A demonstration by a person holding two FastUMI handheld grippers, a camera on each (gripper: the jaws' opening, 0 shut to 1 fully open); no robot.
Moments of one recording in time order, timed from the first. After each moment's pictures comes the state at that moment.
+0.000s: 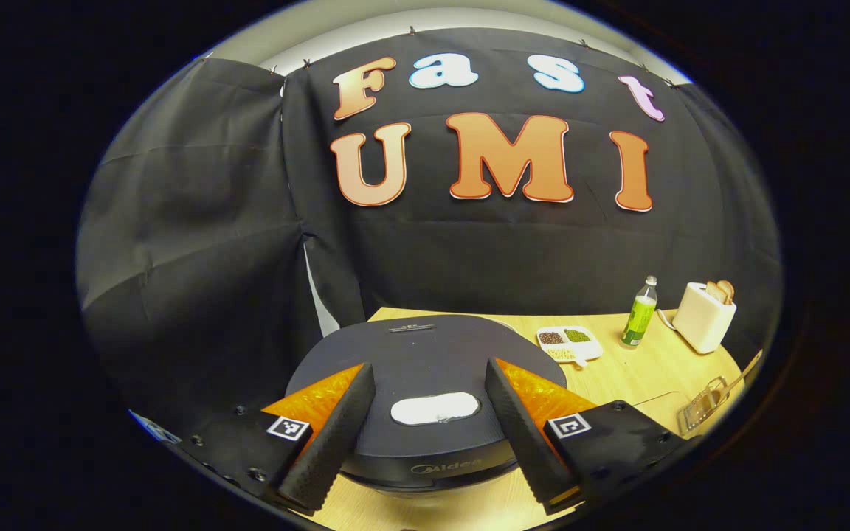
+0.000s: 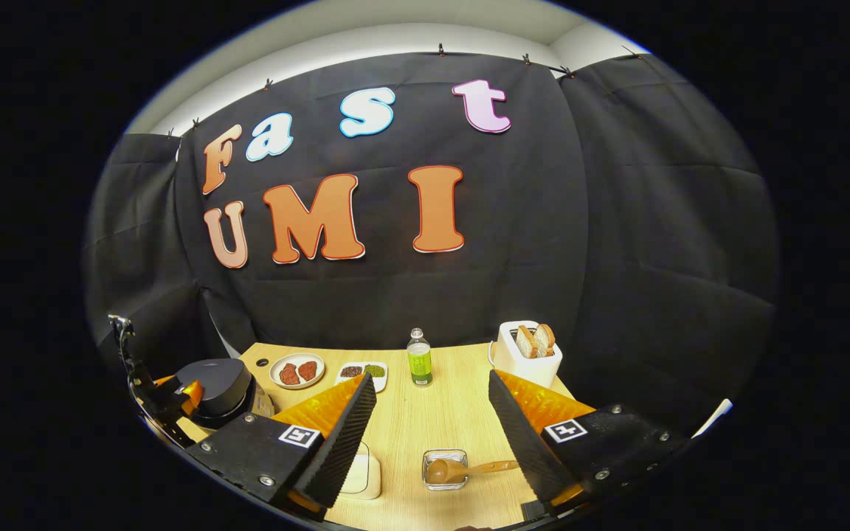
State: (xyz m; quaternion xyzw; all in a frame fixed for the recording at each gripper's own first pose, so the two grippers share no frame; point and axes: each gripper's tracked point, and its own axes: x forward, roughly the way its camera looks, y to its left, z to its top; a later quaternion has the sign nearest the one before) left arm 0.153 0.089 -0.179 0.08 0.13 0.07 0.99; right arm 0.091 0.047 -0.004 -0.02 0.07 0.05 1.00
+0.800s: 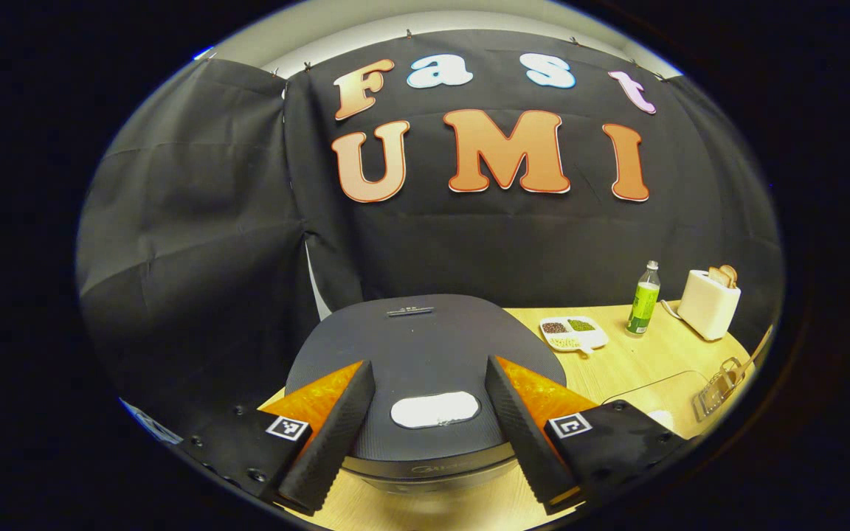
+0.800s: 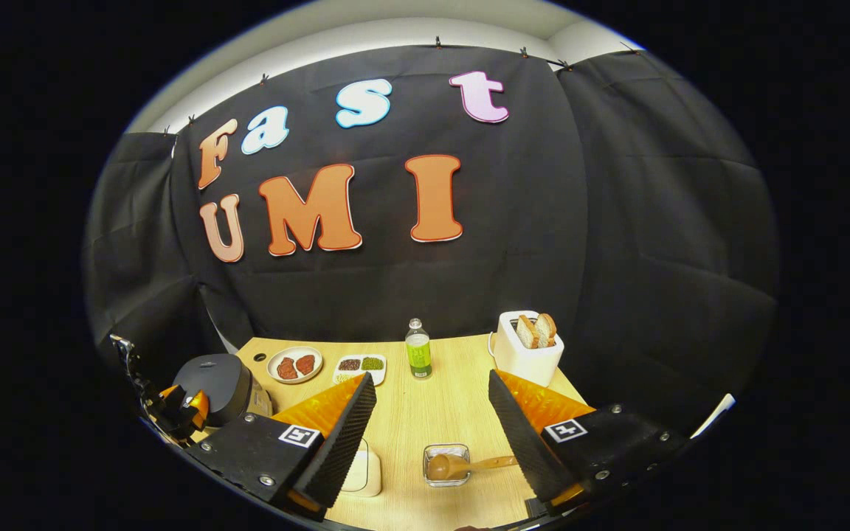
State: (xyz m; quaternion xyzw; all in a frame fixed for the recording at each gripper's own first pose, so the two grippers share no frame) left arm 0.144 0.095 -0.207 0.07 0.15 0.08 0.98; right arm 0.094 0.045 -0.018 -0.02 0.08 0.04 1.00
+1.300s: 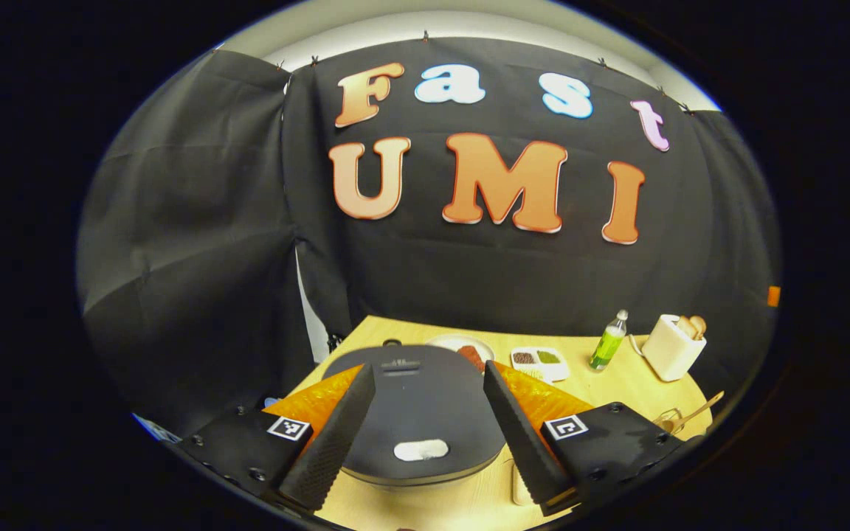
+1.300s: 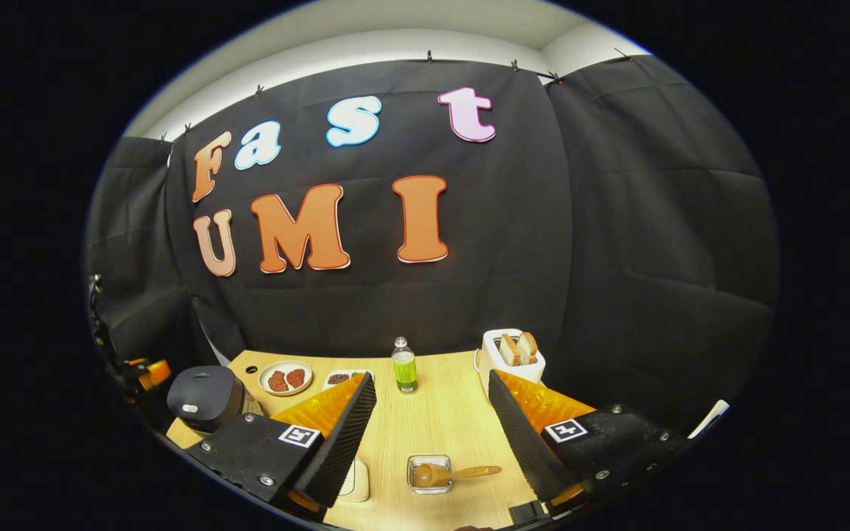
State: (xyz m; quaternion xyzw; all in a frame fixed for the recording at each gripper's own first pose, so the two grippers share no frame) left arm 0.134 0.069 -0.044 0.04 0.12 0.04 0.99; right arm 0.086 0.020 0.022 -0.02 0.04 0.03 1.00
